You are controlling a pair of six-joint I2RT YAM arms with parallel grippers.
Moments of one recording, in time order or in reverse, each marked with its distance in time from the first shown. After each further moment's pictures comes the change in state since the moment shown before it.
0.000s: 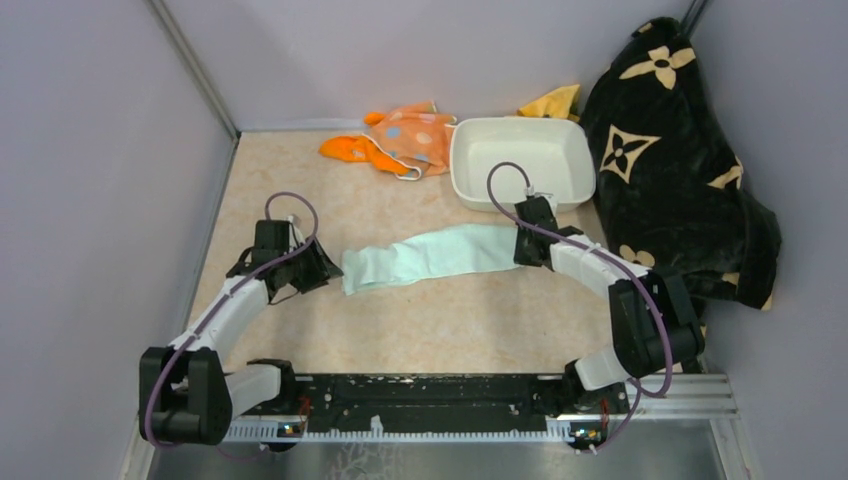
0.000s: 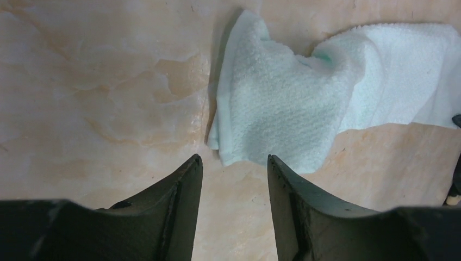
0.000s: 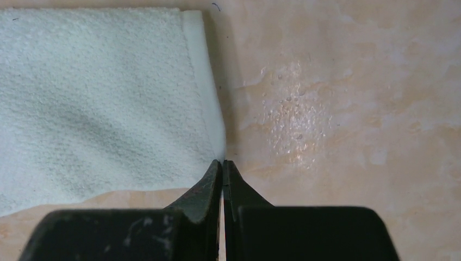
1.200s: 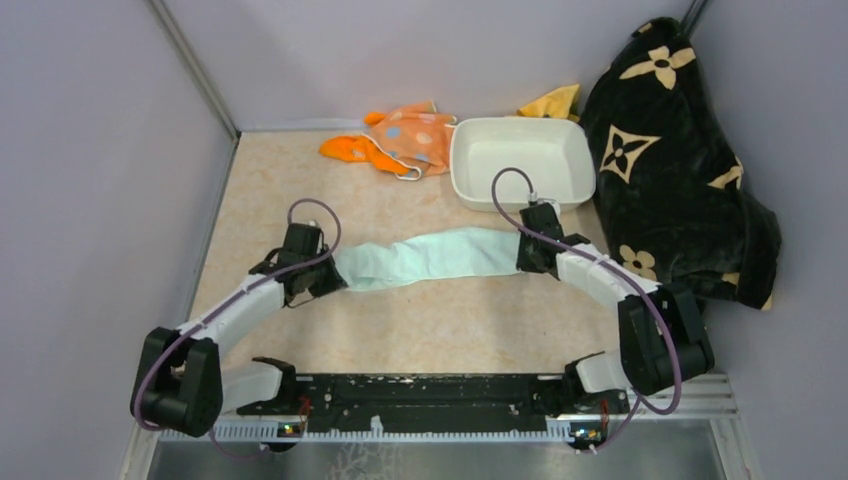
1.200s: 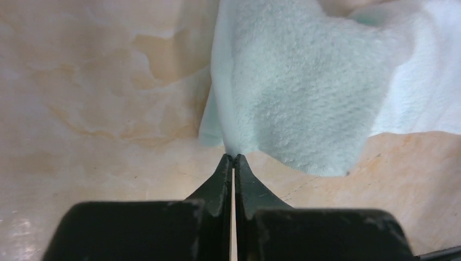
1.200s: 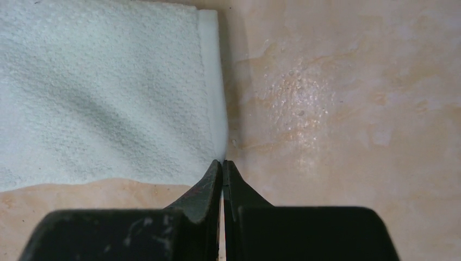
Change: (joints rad) left arm -0.213 0.090 -0.070 0.092 -0.174 -0.101; right arm 0.000 -0.076 -0.079 0.006 -0.058 0.008
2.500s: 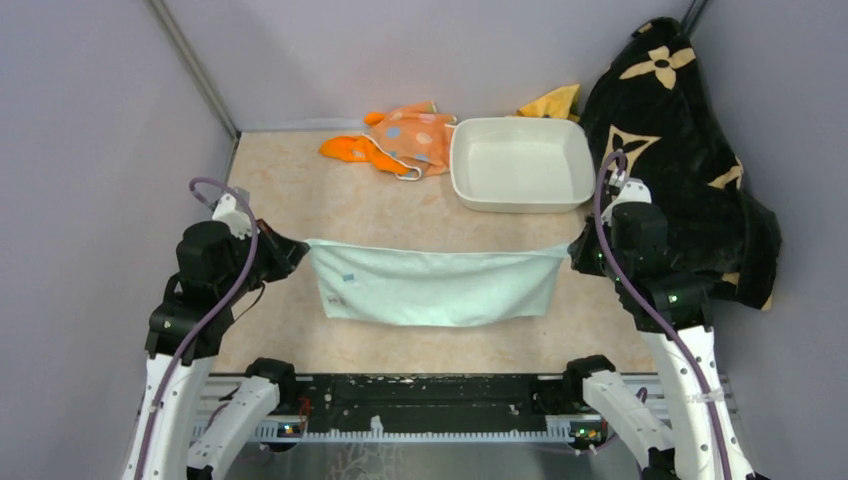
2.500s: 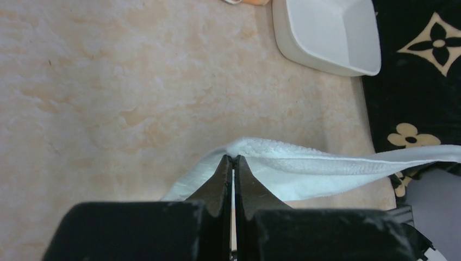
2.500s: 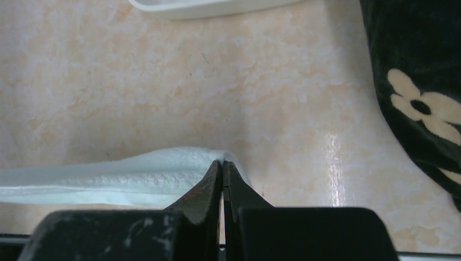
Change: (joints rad) left arm 0.076 -0.586 0.512 -0.518 0.018 0.098; right arm -0.125 -0.634 0.440 -0.689 -0.089 -0.085
